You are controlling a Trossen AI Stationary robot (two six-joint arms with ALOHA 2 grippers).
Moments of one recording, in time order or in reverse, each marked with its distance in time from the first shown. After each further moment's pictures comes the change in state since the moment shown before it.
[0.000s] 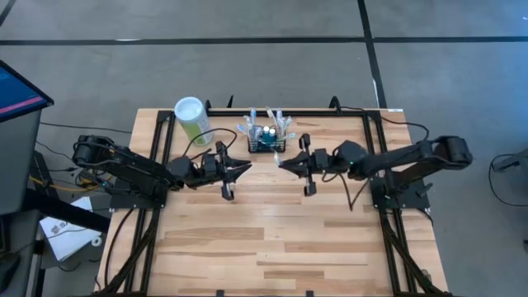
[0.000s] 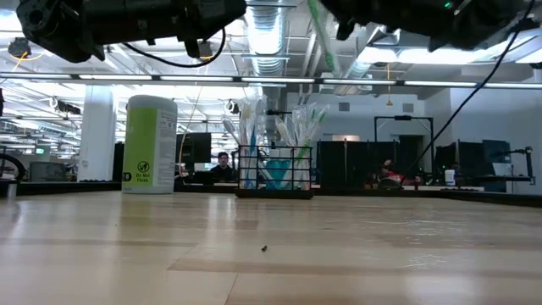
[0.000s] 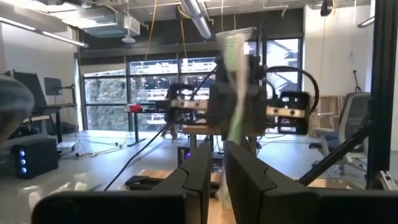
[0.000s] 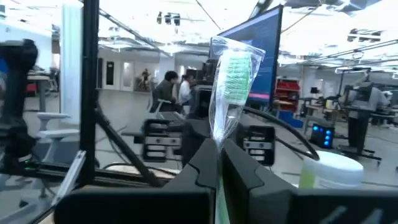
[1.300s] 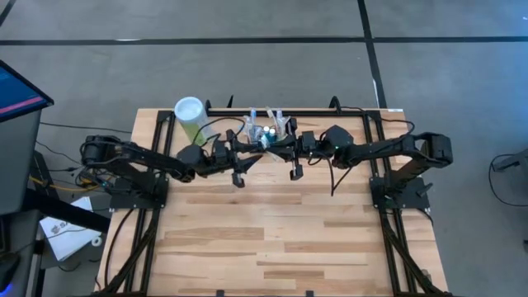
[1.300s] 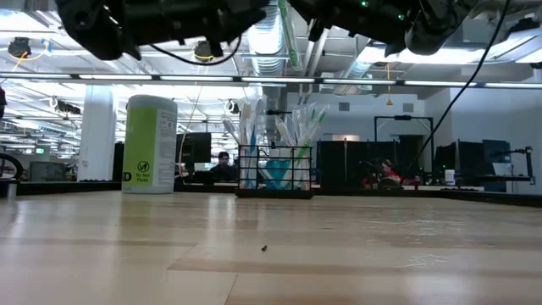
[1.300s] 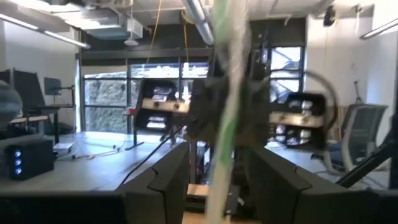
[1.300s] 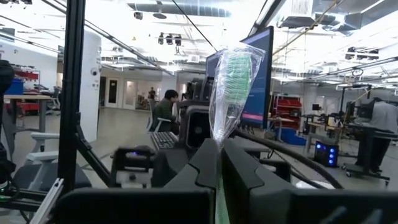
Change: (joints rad) left arm 0.135 0.090 0.145 -0.038 0.133 -0.069; right arm -0.142 0.181 0.188 0.090 -0.149 0.065
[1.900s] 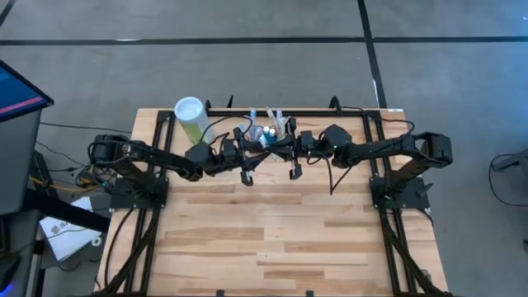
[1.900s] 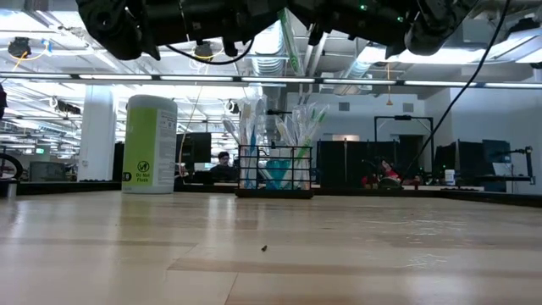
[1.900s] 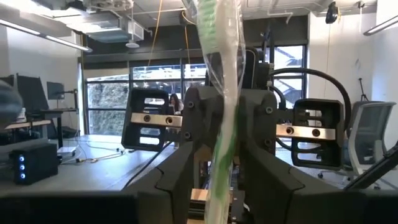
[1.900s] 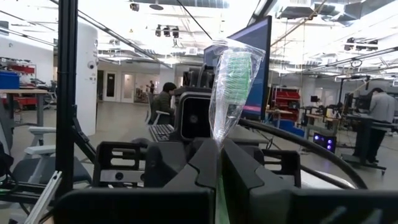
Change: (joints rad) left arm 0.009 0.090 0.099 -0.006 -0.001 0.025; right arm -0.008 0.000 0.000 -0.036 0.000 0.000
